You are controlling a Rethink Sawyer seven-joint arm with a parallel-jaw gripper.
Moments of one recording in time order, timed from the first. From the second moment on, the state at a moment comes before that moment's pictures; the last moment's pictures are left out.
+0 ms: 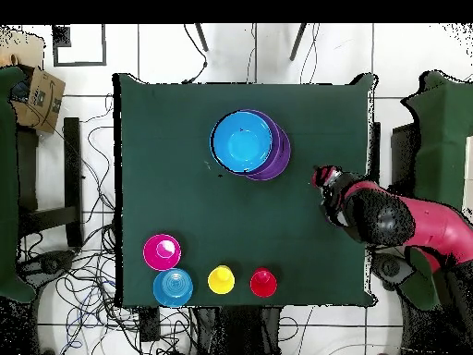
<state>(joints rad) -1.12 -0.73 0.74 1.79 -0.54 0.50 2.11</state>
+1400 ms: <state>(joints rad) -1.11 -0.74 0.73 1.91 -0.54 0.49 2.11</state>
